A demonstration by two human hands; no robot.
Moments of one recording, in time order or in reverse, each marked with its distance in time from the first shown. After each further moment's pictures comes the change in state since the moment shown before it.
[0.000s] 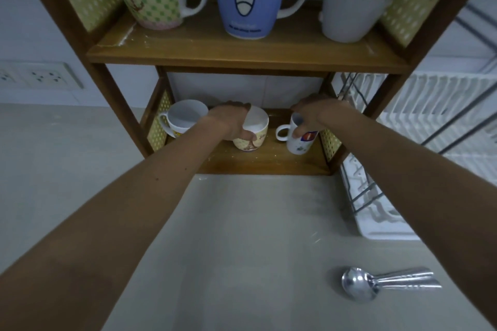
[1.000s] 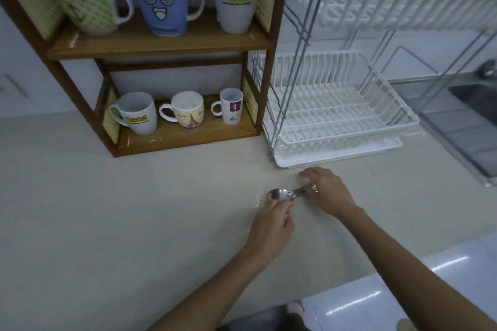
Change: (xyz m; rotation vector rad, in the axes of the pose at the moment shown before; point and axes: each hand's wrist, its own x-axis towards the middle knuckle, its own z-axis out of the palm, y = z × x) left_hand -0.231 0.247 0.151 -0.795 0.222 0.260; right_hand -0.254 0.049 0.243 0.475 0.431 0.209
